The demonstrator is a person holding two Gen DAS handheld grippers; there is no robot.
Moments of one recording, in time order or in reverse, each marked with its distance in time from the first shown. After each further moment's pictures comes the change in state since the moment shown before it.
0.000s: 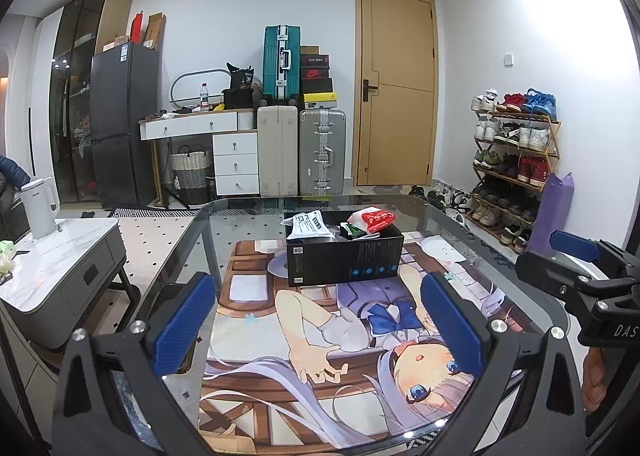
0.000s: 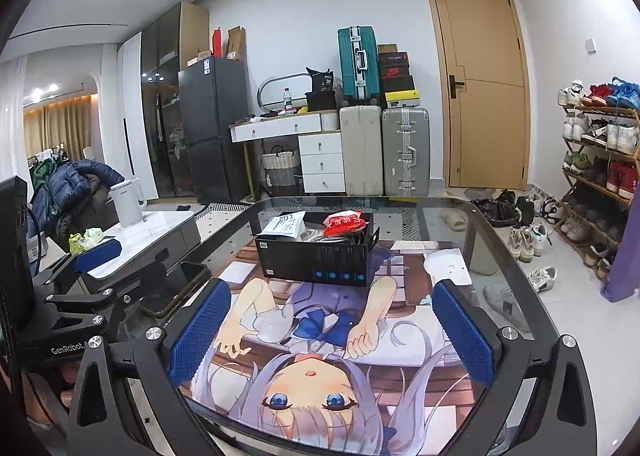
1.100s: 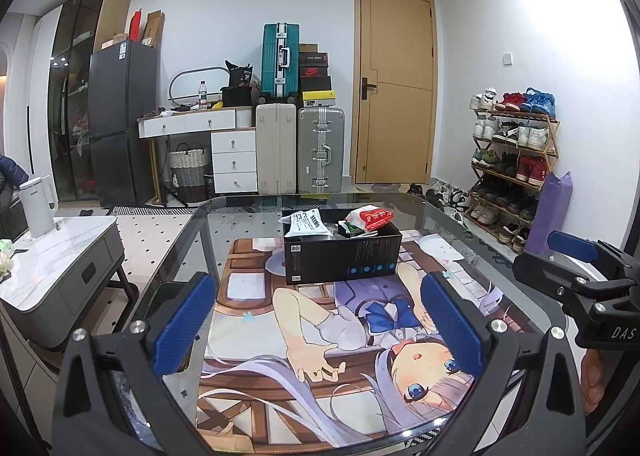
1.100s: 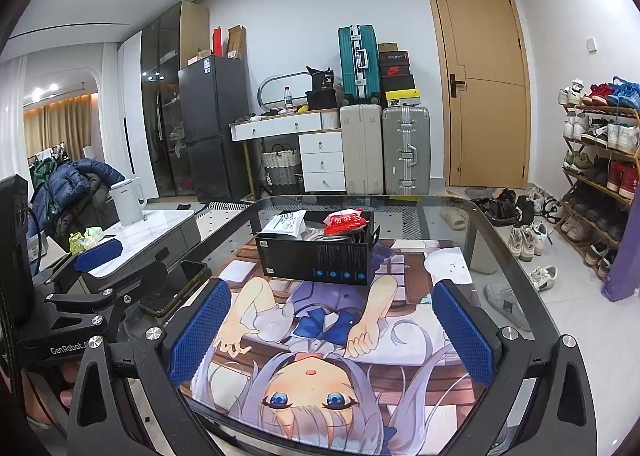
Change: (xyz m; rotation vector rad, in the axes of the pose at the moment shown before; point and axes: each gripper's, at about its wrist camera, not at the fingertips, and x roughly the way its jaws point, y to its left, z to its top) left arm -0.001 0.000 0.003 -0.007 0.010 -0.007; right arm 0.001 0.000 0.000 0.002 0.001 -0.003
